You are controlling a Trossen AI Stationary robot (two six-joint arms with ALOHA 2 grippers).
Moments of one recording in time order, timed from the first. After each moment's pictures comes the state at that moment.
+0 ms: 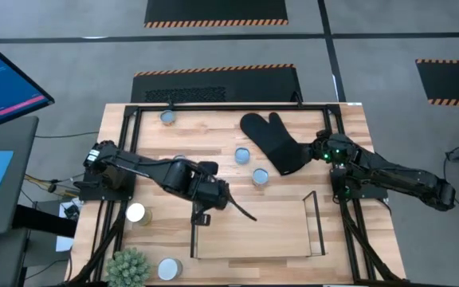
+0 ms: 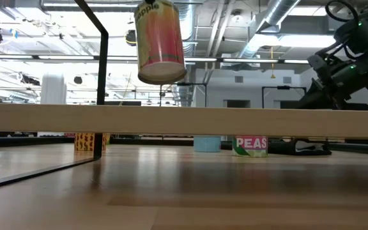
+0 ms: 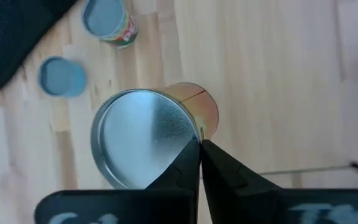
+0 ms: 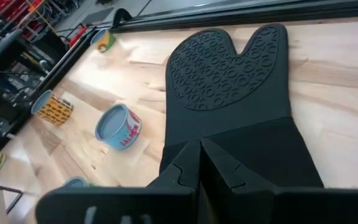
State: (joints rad) left arm -0.33 1.83 1.91 -1.31 -0.20 -0.19; right arm -0.50 0.37 0.13 -0.20 0.10 0.67
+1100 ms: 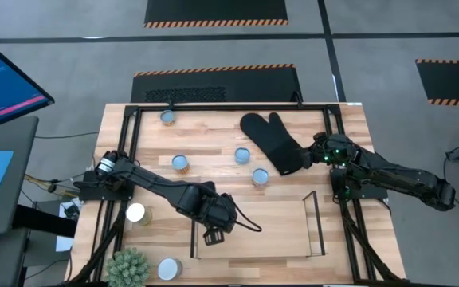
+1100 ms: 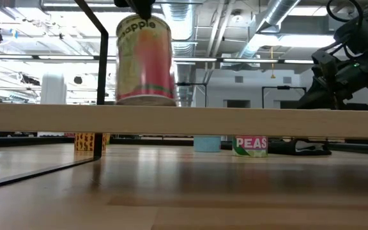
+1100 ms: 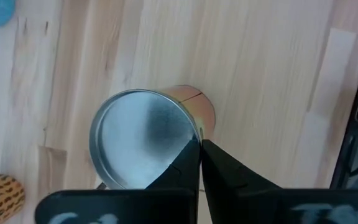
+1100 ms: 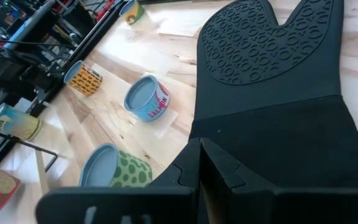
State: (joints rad) left arm -0.41 1.96 1.91 -1.27 -0.14 -0.60; right arm -0.50 0.37 0.13 -0.21 -0.06 0.65
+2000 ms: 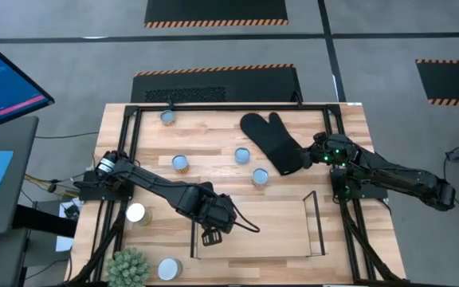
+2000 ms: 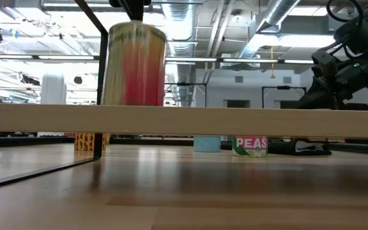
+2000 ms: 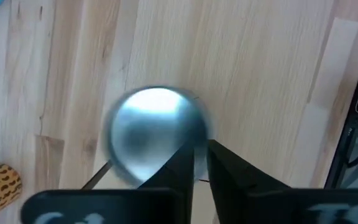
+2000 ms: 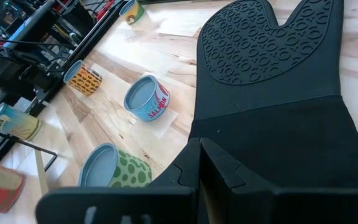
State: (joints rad) left arm -0.41 1.96 1.91 -1.29 -0.12 -0.62; right arm -0.50 0.37 0.13 -0.21 -0.06 0.64
